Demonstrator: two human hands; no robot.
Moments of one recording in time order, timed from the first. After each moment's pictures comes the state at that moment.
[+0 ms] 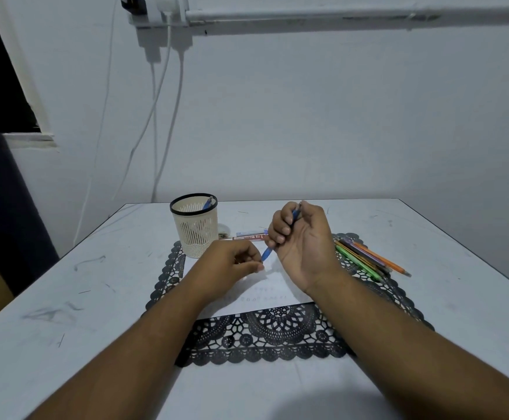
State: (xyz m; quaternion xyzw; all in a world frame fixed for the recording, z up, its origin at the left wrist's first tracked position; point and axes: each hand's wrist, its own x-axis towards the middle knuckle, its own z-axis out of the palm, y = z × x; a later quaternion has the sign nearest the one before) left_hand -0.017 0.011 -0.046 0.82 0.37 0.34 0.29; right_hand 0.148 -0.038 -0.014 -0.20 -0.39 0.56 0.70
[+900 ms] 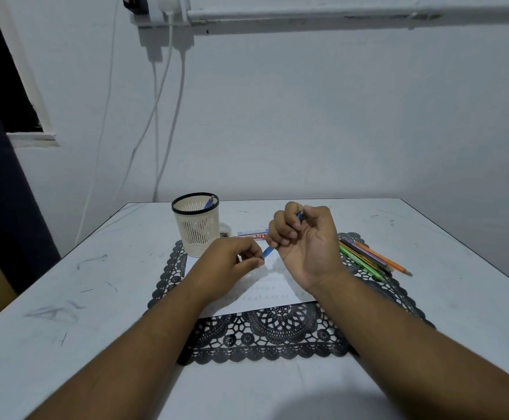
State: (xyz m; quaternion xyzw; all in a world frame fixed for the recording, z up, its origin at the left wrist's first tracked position) left_hand -0.018 0.008 -0.043 0.84 0.35 0.35 0.22; right_hand 0.151 -0.038 -0.016 -0.16 -0.44 0.55 0.69
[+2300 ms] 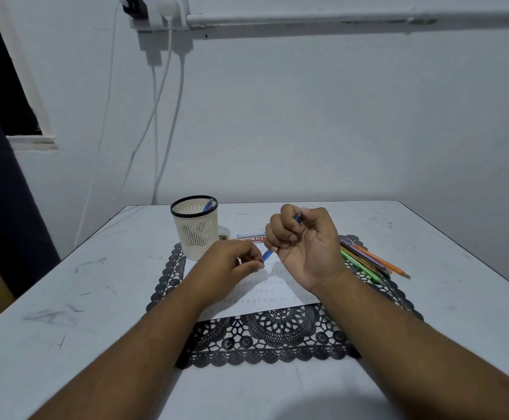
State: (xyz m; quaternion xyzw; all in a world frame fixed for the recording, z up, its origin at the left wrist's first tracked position) left_hand -0.019 0.008 -0.041 0.86 0.33 0.35 0.20; right_hand 0.157 -0.038 -0.012 -0.14 -0.48 0.57 0.66
